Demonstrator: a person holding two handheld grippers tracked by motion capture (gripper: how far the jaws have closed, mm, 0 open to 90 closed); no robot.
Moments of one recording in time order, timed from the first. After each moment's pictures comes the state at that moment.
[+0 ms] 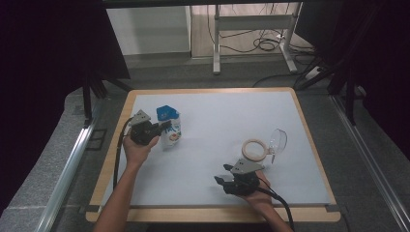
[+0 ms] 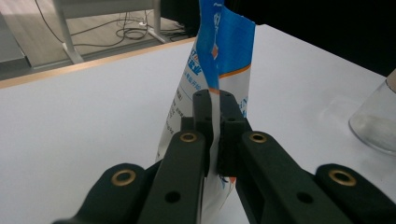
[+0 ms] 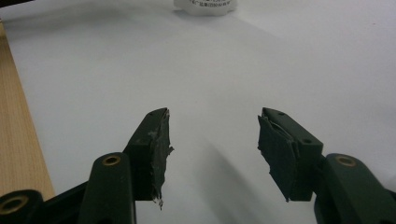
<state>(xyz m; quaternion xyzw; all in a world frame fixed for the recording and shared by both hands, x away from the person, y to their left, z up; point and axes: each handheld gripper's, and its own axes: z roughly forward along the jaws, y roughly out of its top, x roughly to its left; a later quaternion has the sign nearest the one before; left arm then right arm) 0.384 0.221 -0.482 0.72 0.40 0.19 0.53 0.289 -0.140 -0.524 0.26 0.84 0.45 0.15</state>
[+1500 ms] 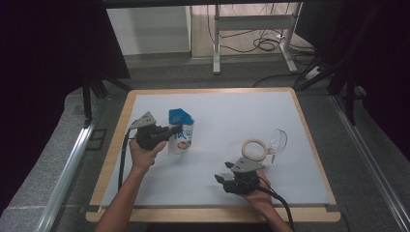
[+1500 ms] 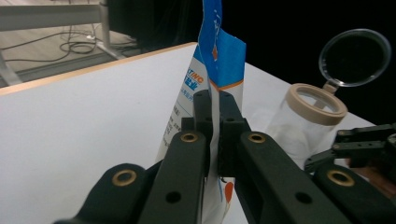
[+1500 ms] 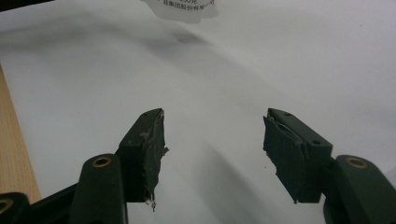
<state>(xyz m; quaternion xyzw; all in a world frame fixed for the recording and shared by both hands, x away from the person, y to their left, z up) 0.356 0.188 -0.455 0.73 0.33 0.13 0.58 0.292 -0.140 -0.524 0.27 0.83 0.46 0.16</state>
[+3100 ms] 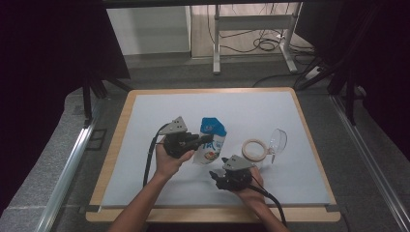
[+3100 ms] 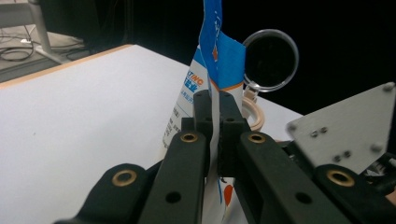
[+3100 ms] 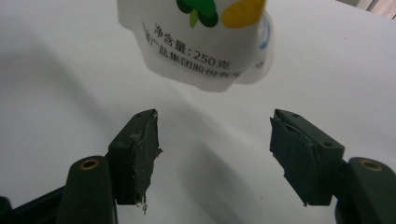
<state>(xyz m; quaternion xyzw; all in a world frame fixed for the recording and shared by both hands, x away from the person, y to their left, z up) 0.331 0.106 -0.429 0.75 0.26 0.08 0.60 0.299 -0.116 -0.526 0.27 0.83 0.44 0.21</state>
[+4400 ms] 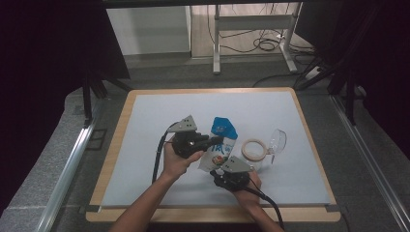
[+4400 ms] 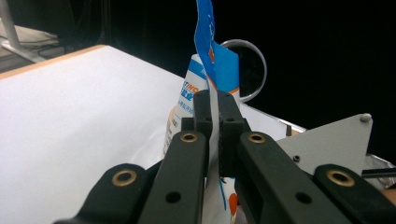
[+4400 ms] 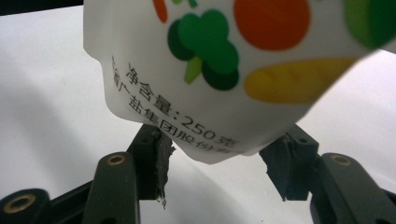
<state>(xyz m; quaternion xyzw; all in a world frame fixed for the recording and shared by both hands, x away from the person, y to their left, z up) 0.332 0.082 -0.418 0.76 0.25 0.04 0.59 0.292 -0.110 -0.526 0.28 0.81 0.46 0.24</state>
